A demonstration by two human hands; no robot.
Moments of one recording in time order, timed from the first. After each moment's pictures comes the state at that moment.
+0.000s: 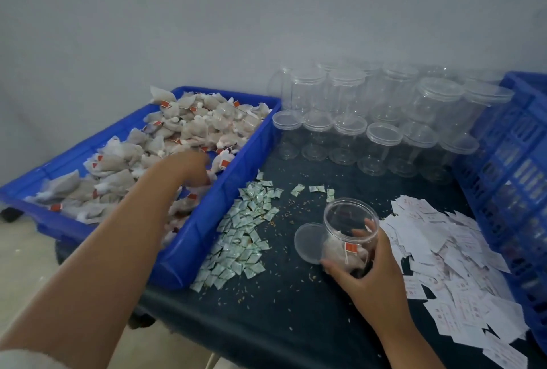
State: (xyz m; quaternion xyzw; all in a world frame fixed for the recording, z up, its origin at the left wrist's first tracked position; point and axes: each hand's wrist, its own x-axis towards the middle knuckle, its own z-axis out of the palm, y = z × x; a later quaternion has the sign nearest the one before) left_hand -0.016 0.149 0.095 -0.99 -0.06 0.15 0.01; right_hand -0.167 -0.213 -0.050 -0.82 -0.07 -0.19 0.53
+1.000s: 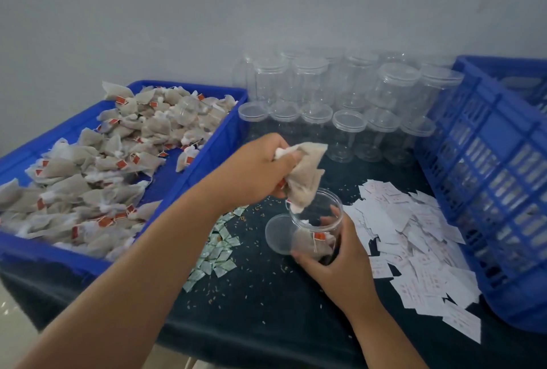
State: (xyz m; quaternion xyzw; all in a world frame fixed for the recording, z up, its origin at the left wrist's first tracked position) left_hand -0.089 -0.018 0.126 -0.89 0.13 0.05 -0.44; right_hand -0.166 -0.211 -0.045 -0.82 -0.08 -0.18 0.53
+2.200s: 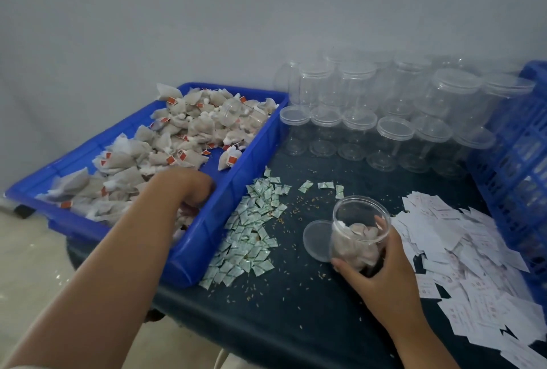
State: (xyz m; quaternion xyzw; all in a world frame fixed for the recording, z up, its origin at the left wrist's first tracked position) left_hand -0.036 0.160 0.081 -0.95 -0.04 0.31 0.04; right_hand -0.168 -0.211 -0.047 -0.83 -0.06 -0.16 0.53
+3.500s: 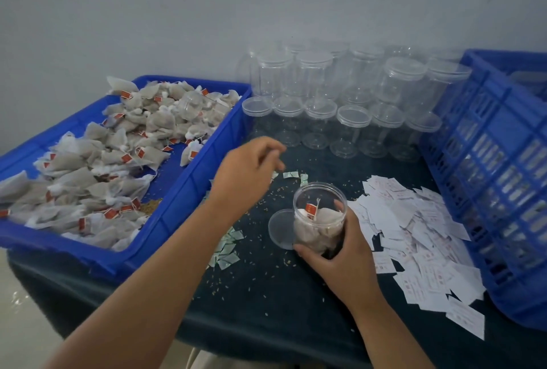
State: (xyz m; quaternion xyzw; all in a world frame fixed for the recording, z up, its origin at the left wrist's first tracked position) left_hand -0.073 -0.005 0.071 -0.90 0.12 -0.11 -0.41; right_hand -0.166 -0.213 -0.047 -0.83 -0.06 -0.17 0.53
